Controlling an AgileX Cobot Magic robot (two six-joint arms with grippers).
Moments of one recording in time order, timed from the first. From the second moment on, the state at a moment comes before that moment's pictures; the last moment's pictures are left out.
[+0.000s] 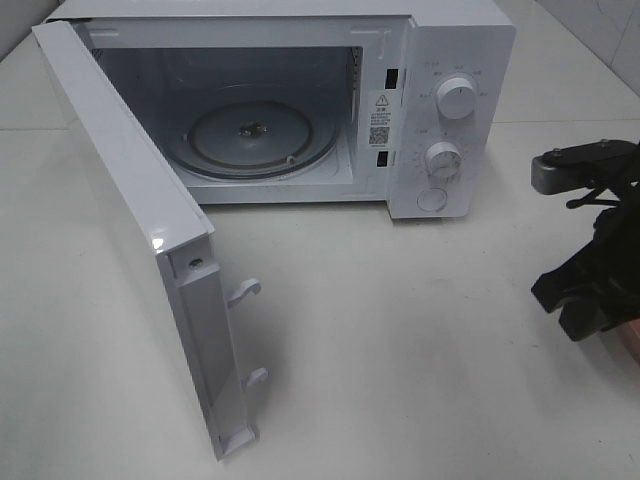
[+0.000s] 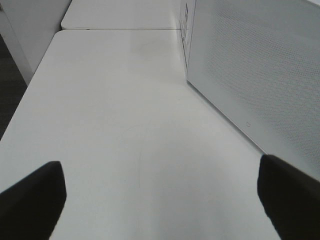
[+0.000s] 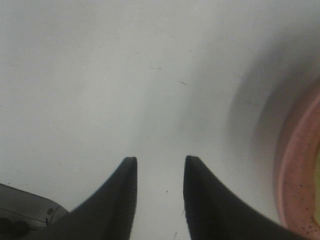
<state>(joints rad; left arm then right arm) 0.00 0.00 -0.50 -0.05 1.04 0.02 0.21 1.43 -0.73 0.05 0.73 -0.11</state>
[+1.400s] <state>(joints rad) 0.00 0.00 -0.50 -0.05 1.04 0.02 -0.01 1.72 -0.85 -0.14 0.70 0.00</state>
